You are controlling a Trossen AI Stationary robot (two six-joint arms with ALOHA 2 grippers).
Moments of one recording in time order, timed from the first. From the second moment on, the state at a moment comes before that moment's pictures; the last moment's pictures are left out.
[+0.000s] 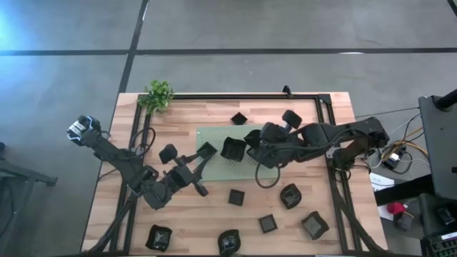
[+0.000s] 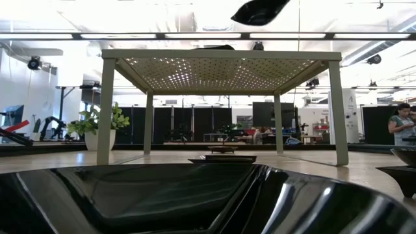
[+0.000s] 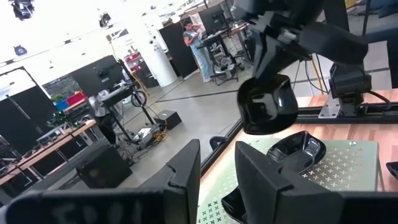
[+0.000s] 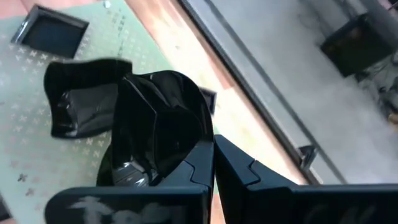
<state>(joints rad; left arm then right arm) -0.63 1.37 1.16 0.05 -1.39 0.19 0.27 1.63 1.82 -1.40 0.76 0.64</state>
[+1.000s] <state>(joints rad) -0.63 1.37 1.16 0.05 -1.38 0.16 0.25 1.39 1.32 -1.03 0.59 0.74</state>
